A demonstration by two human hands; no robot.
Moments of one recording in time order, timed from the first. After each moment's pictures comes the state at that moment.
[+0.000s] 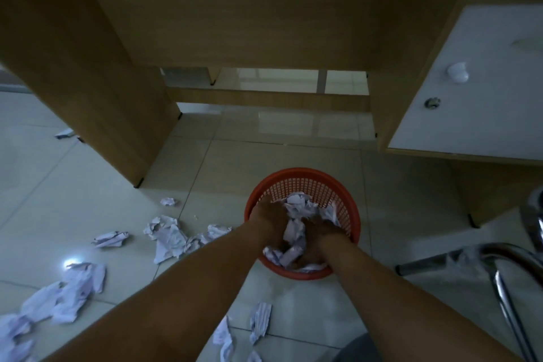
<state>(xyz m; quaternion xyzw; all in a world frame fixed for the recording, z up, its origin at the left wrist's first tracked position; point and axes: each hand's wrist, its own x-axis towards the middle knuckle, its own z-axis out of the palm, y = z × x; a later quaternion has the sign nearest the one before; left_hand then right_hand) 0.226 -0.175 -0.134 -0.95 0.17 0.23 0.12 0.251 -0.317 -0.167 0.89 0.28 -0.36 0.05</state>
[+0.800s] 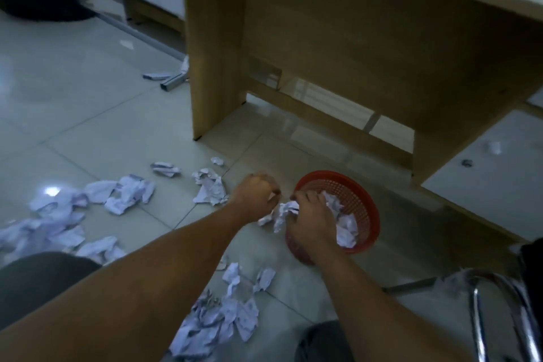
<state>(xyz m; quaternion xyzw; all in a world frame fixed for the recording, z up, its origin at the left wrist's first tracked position) 0.059 -0.088 -0.089 -0.98 -0.04 -0.14 -0.17 0.109 -0.253 -0.074 0.93 0.35 -0.01 -0.11</state>
